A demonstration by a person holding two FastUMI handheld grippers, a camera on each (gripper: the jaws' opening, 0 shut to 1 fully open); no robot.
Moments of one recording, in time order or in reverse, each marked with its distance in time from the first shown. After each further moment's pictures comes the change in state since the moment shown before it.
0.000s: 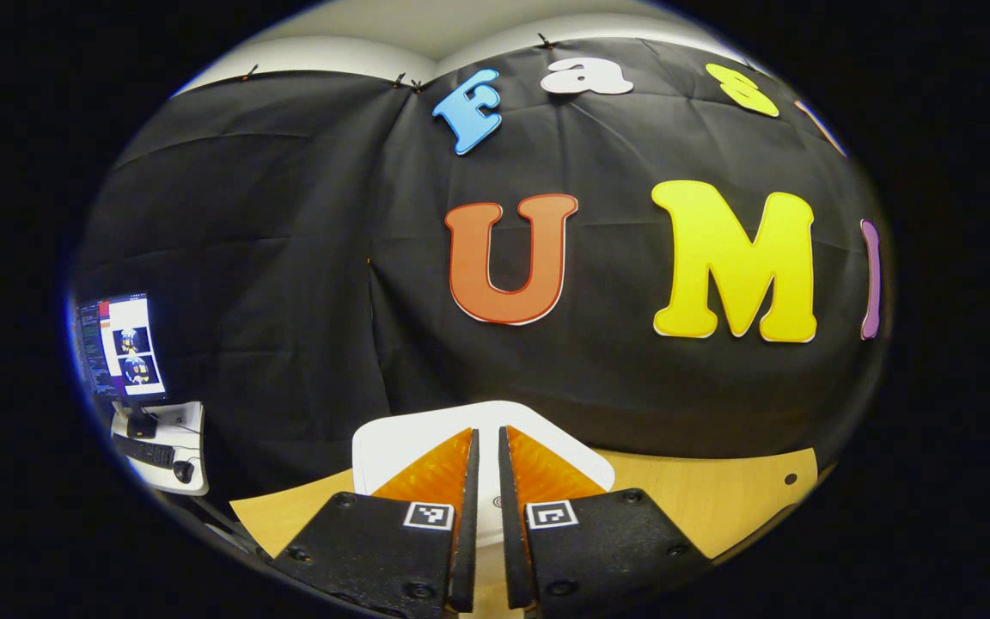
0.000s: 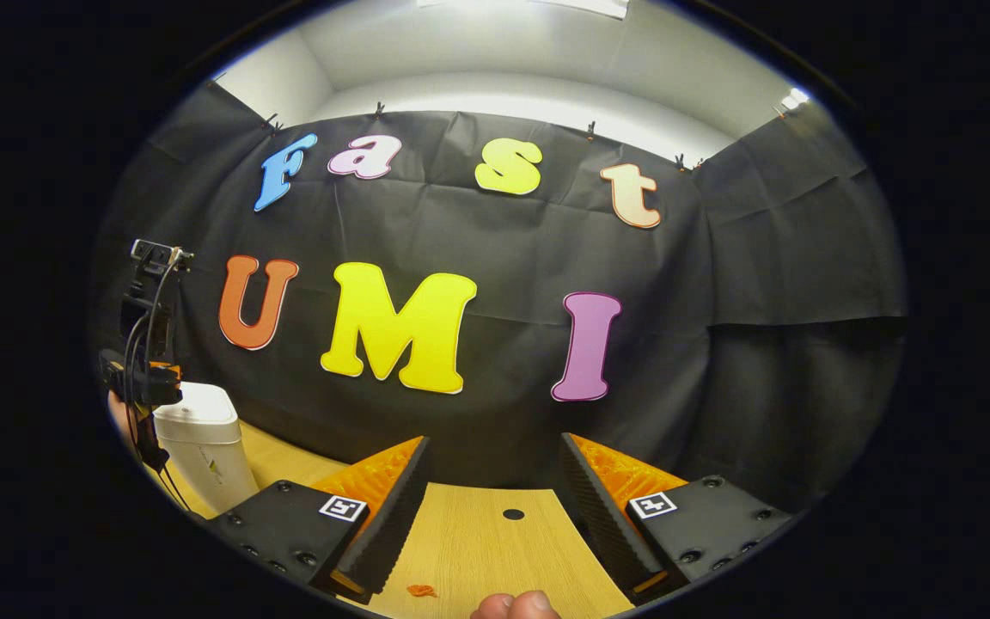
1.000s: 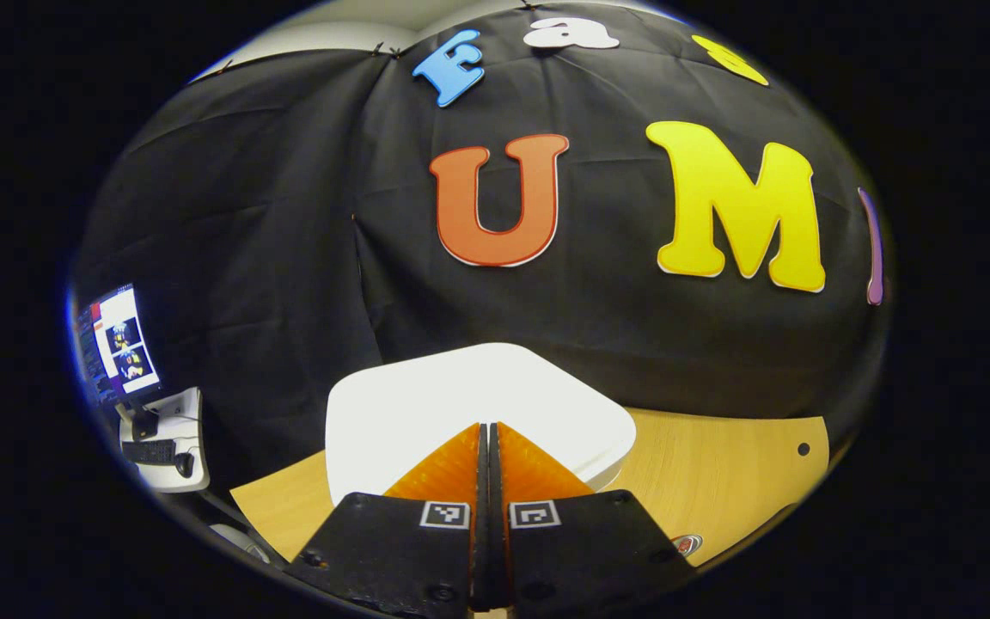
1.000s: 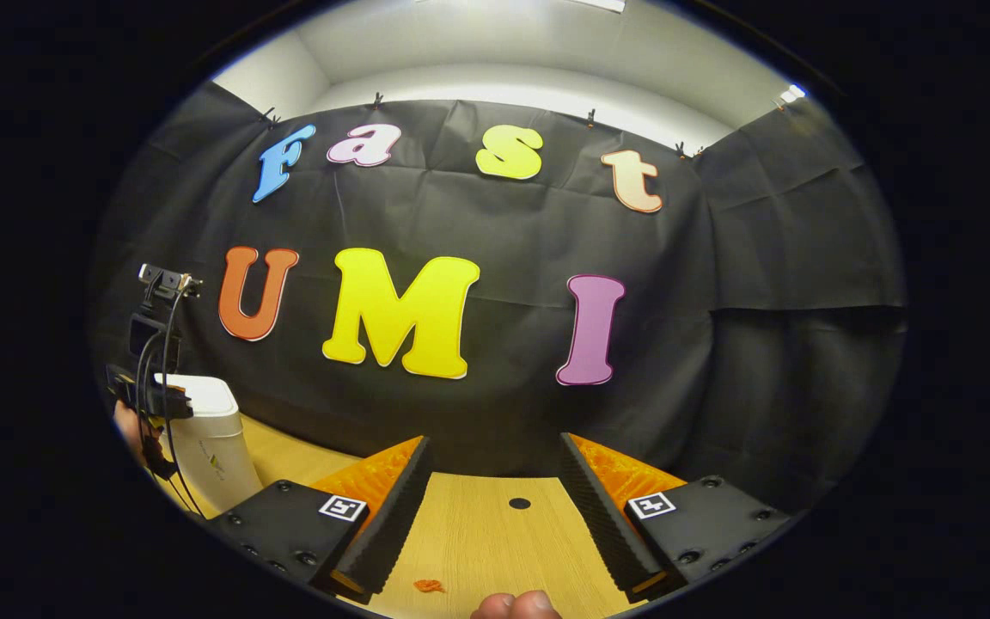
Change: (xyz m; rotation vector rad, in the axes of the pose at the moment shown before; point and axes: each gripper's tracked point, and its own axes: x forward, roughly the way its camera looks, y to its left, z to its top) left arm 0.014 -0.009 -0.037 0.065 0.105 -0.042; right arm 0.003 0.009 -0.019 0.014 0.035 -0.002
